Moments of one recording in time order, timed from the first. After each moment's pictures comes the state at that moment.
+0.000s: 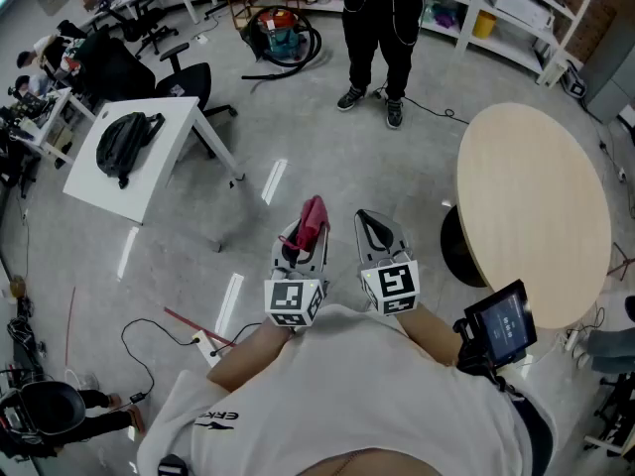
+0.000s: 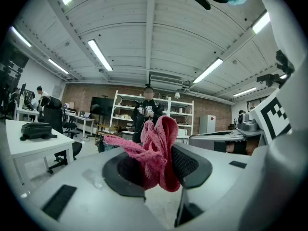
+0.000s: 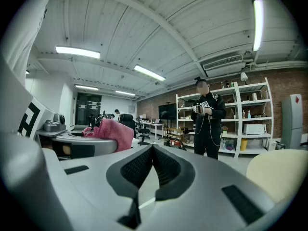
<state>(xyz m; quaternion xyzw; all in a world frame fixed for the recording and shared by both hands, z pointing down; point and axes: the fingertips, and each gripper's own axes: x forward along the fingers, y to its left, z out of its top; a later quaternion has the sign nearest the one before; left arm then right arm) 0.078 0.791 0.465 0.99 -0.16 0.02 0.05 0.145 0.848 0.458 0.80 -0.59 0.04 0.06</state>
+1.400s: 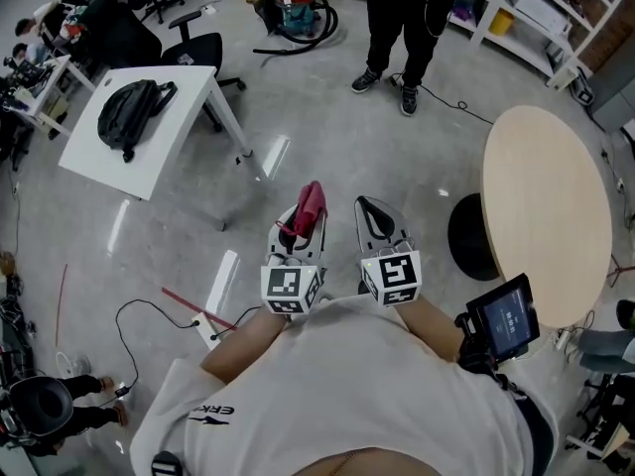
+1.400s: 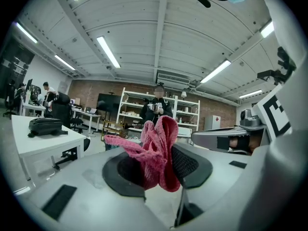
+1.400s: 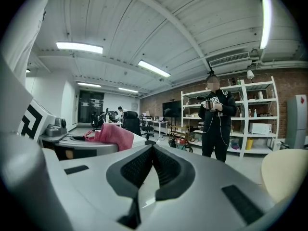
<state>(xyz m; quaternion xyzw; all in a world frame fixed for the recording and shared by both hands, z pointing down) 0.013 0.699 0.484 0.98 -0.18 0.03 0.07 0.082 0.758 0.465 0.79 -0.60 0.05 0.07</state>
